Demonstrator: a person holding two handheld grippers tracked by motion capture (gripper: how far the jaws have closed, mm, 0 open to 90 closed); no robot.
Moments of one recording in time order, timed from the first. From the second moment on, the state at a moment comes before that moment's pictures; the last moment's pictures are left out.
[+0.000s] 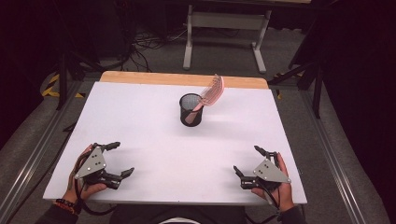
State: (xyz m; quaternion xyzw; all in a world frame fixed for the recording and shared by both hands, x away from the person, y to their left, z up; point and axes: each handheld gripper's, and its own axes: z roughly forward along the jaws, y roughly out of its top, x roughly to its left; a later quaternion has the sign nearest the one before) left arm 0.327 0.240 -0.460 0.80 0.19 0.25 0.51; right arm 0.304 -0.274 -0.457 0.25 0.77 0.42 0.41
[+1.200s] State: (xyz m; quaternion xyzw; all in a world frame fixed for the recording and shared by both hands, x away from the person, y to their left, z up) left arm 0.326 0.238 -0.460 0.81 0.18 0.25 0.51; right arm 0.302 -0.269 -0.453 0.25 0.76 0.44 0.41
